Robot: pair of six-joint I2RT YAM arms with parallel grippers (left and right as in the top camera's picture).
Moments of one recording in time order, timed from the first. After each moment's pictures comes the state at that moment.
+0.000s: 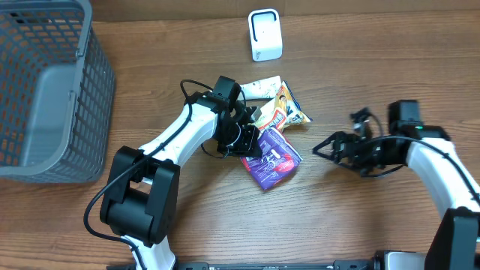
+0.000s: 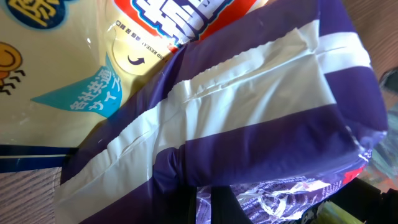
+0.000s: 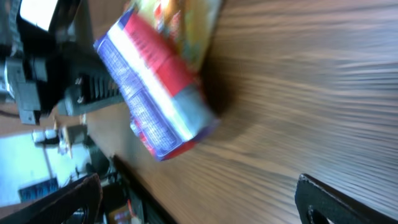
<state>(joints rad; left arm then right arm) -0.39 1.91 1.28 -0.85 0.59 -0.19 -0.03 1.52 0.87 -0.78 -0.88 0.04</state>
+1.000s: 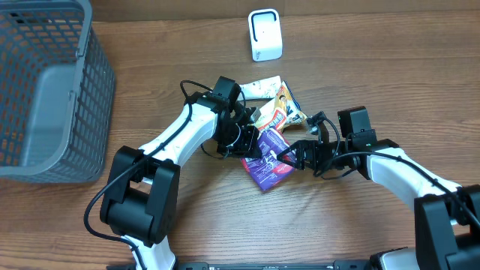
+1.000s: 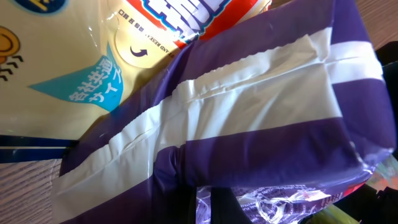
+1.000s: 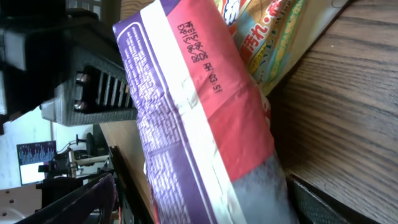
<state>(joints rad) -0.39 1.91 1.28 -0.86 0.59 -0.20 0.23 1.61 0.73 -0.22 -0.92 0.28</state>
